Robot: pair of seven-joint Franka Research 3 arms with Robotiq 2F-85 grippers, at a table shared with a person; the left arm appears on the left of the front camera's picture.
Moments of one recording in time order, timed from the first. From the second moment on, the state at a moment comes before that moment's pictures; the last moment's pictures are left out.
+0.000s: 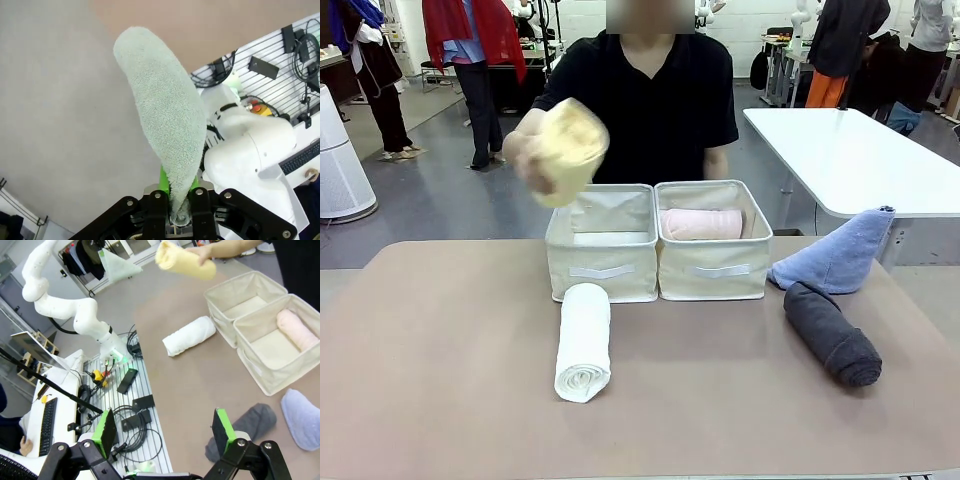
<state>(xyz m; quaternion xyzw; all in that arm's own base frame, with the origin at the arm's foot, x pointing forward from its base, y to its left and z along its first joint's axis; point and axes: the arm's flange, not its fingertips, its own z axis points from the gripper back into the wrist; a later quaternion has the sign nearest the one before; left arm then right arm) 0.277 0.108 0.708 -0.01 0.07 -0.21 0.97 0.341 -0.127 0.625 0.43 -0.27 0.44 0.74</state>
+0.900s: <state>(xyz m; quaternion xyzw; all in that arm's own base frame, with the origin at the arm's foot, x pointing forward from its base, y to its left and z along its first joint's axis) 0.407 -0.074 0.741 0.02 0.03 -0.37 0.93 0.341 -0.126 0.625 0.43 -0.27 0.44 0.74</state>
